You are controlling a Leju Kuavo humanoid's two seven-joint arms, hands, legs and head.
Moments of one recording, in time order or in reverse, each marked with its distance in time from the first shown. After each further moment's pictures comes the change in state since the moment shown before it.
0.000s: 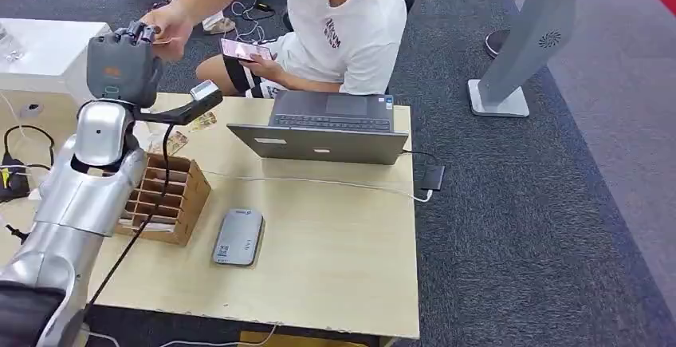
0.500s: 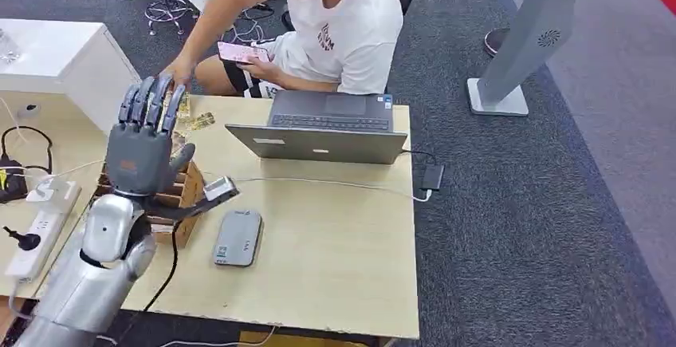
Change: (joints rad) left arm 0.482 0.045 0.000 -0.437 0.088 0.184 -0.085; right arm 0.017 0.000 -0.012 0.000 -0.058 -0.035 -0.019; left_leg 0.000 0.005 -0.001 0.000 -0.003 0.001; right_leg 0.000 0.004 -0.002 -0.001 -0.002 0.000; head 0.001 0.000
